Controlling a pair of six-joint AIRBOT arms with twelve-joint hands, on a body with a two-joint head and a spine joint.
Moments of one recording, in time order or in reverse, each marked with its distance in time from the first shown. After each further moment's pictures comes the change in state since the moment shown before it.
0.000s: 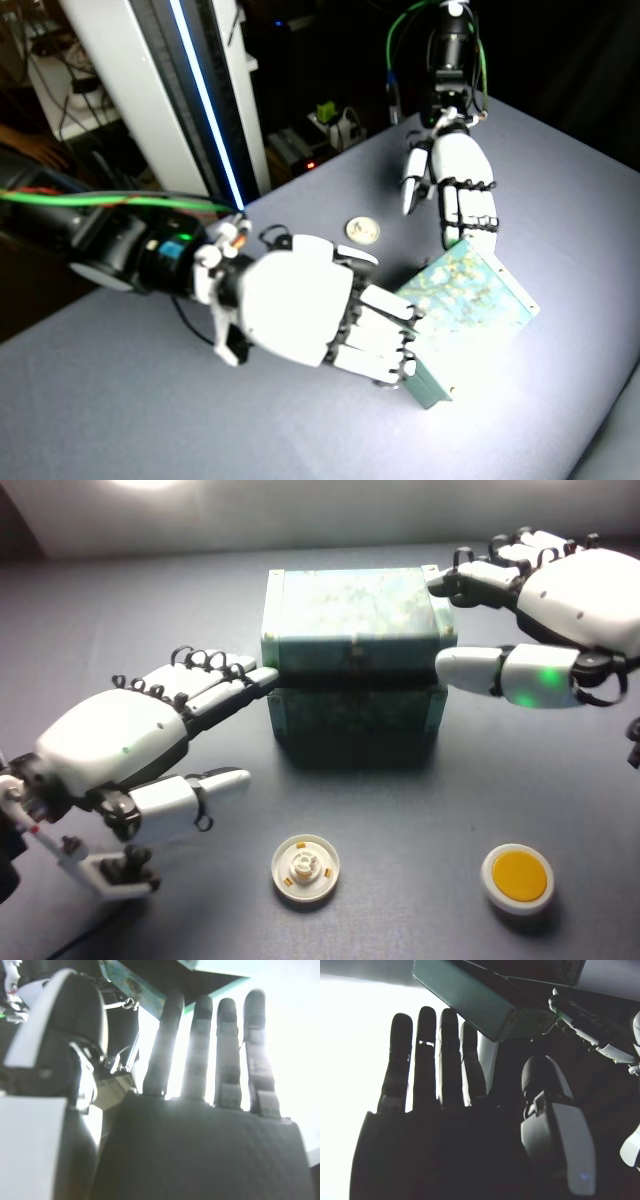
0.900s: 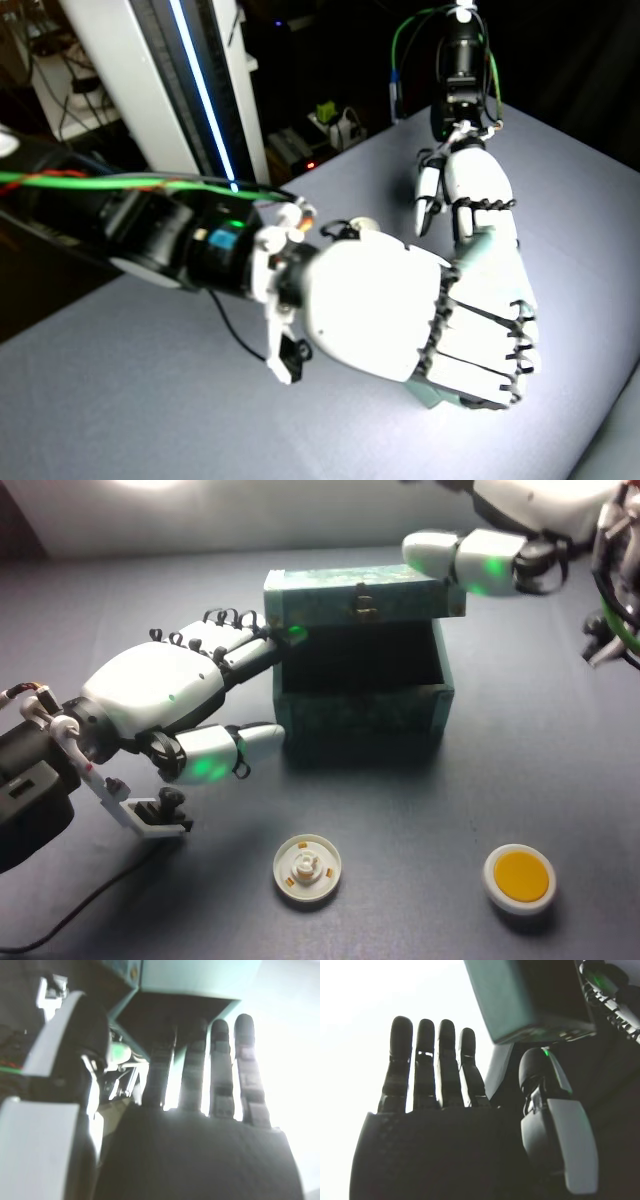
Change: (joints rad) left arm -0.154 -0.095 0.135 0.011 0.149 0.024; right arm 0.210 -0.102 0.132 0.046 -0.107 -0.131
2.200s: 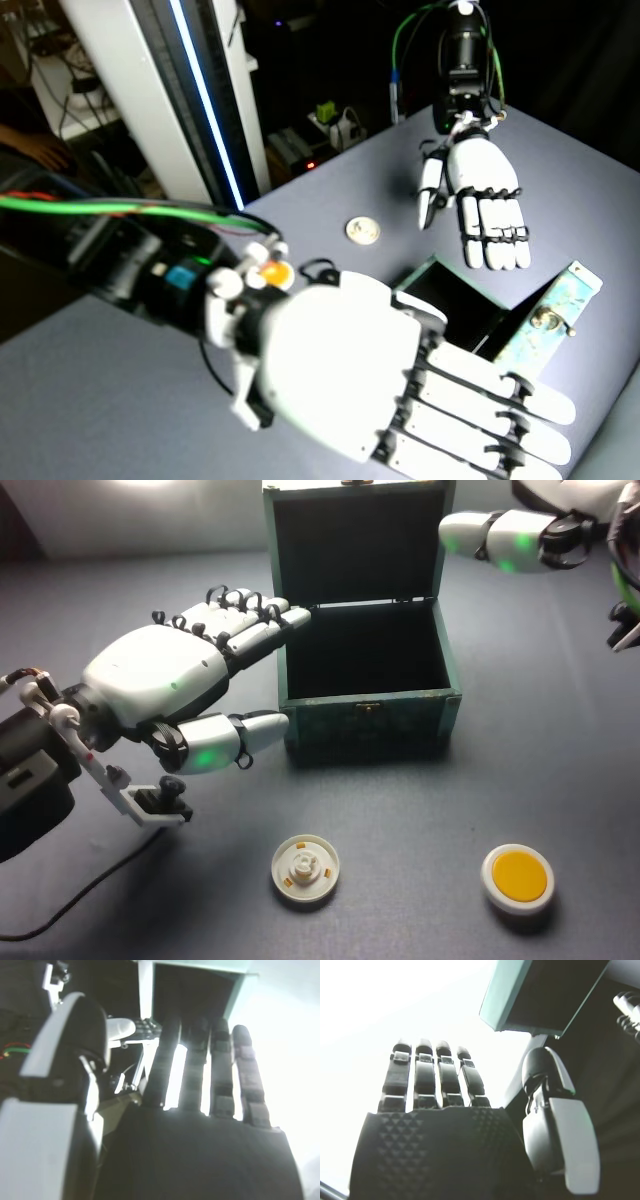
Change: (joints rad) left arm -0.031 0.011 -0.003 0.051 0.002 0.018; right arm 0.016 -0.060 0.161 0.121 -0.060 -0.037
